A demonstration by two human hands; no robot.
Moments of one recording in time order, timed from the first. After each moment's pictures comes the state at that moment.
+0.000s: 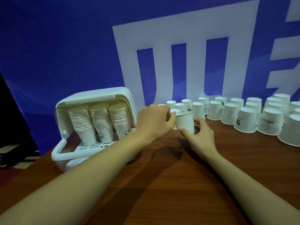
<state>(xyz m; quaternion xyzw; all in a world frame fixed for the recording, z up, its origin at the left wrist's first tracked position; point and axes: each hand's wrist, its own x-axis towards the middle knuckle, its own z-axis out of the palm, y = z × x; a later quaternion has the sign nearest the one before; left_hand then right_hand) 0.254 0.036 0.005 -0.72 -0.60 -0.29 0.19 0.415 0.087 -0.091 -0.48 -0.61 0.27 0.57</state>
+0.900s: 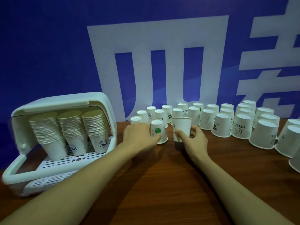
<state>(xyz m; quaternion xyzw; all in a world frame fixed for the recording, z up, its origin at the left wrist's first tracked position) 0.253 0.101 -0.039 -0.70 -0.68 -0.19 0.07 0.450 0.108 -0.095 -0.51 -0.50 0.32 0.62</state>
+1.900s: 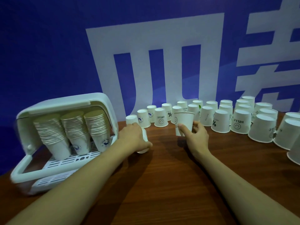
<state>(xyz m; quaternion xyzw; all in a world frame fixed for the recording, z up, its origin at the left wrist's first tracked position) 0.235 0.093 -0.036 -0.67 -0.74 -0.04 0.06 0.451 0.114 -0.099 -0.52 -0.47 0.31 0.65</state>
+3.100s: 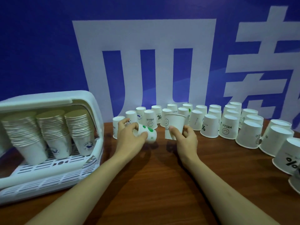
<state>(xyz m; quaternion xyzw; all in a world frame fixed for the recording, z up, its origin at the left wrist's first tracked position) 0.264 0.104 -0.071 -0.62 -0.61 -0.48 -0.12 0.451 0.119 -0.104 -0.48 -0.46 0.34 0.67</state>
